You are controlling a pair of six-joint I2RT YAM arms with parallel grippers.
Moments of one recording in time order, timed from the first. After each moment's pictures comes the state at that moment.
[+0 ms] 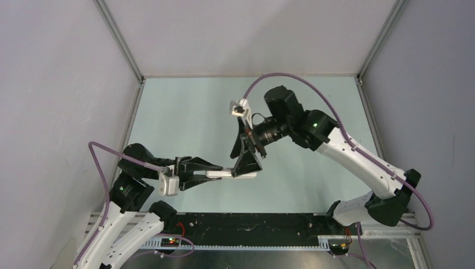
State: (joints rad) left arm -0.55 0.53 0.79 -0.17 1.17 0.49; right arm 0.88 1.37 1.58 -0.67 -0.94 0.18
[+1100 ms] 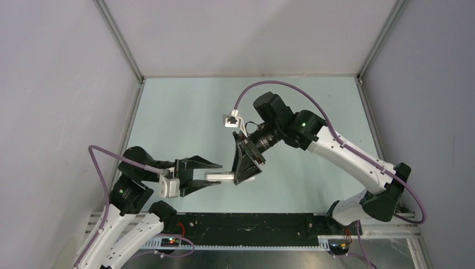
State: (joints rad) left arm -0.56 0.50 0.75 -0.19 1.15 0.50; right arm 0.93 1.45 1.58 -0.81 -1.06 0.10
